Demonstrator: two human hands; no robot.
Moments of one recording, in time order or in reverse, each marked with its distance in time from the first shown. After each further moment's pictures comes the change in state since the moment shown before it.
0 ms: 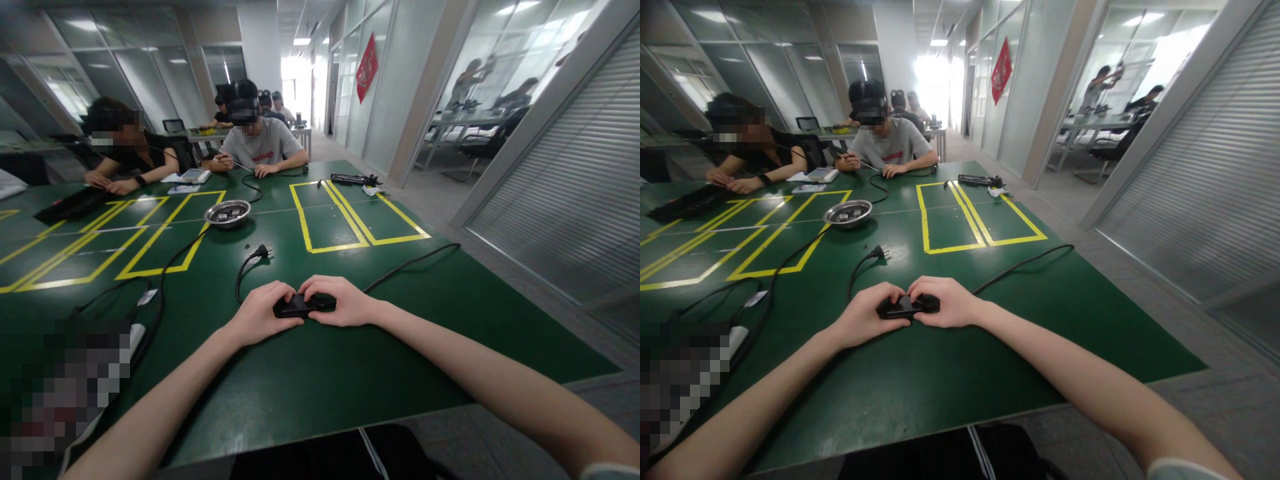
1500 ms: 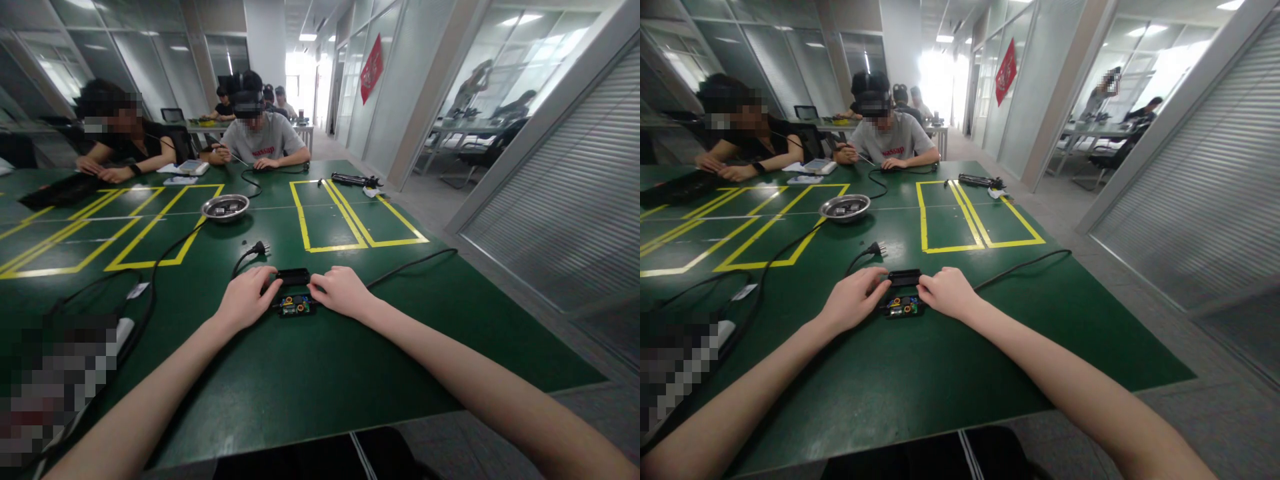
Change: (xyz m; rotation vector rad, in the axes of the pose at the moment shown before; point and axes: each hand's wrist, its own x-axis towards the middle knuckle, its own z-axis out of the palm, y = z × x) left_hand 0.010 -0.008 -0.007 0.306 0.072 -0.241; right_hand 0.019 -0.004 -0.003 -0.781 -0.224 0.409
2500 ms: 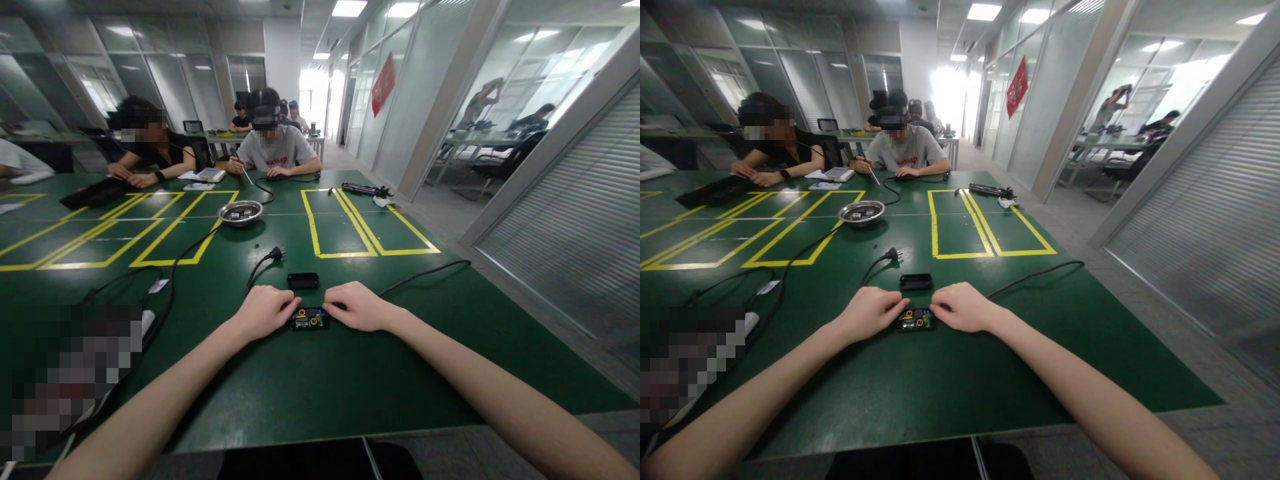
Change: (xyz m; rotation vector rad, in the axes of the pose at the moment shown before) left_hand -0.006 0.018 0.000 0.100 -0.157 0.143; right_hand -0.017 0.014 -0.008 0.363 -0.100 -0.265
